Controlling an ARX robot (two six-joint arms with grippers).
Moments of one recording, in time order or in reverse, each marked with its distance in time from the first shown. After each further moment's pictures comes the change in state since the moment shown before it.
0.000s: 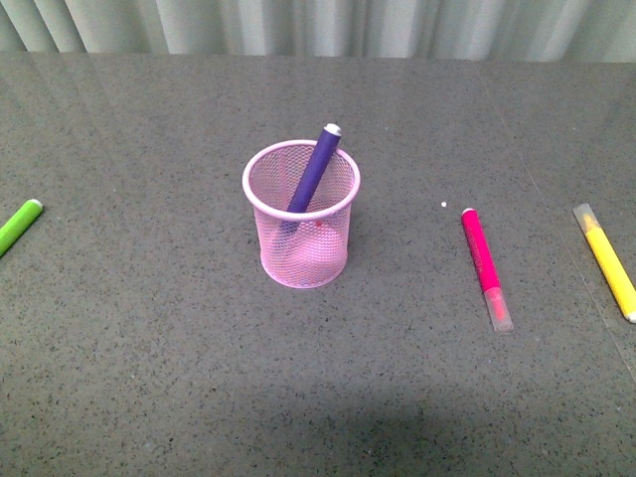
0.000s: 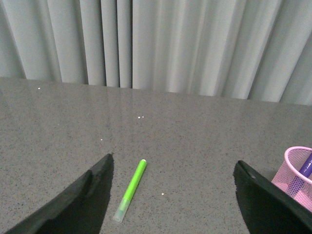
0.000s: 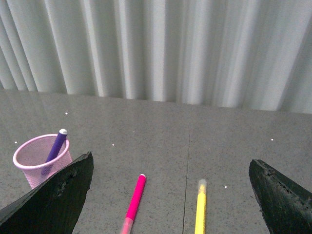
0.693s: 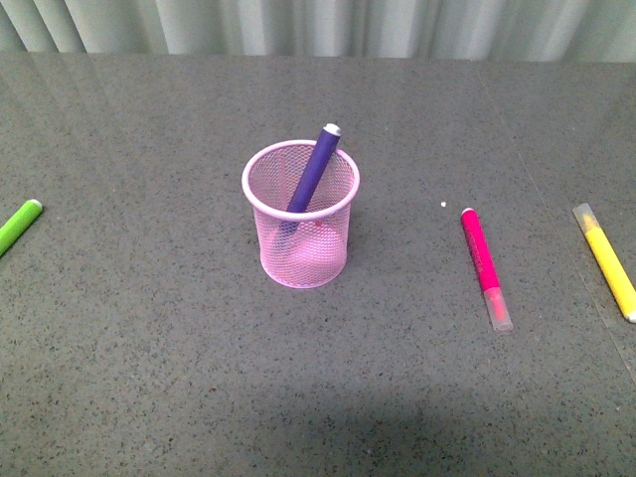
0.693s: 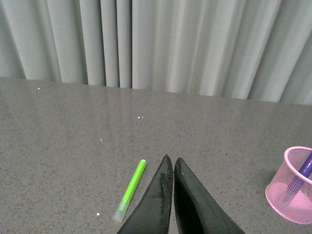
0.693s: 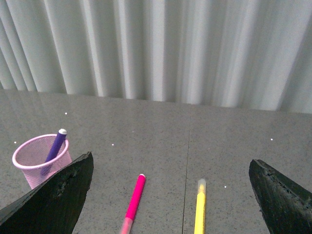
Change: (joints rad) left arm 0.000 0.000 0.000 0.000 0.000 0.000; right arm 0.000 0.000 0.000 0.000 0.000 0.000
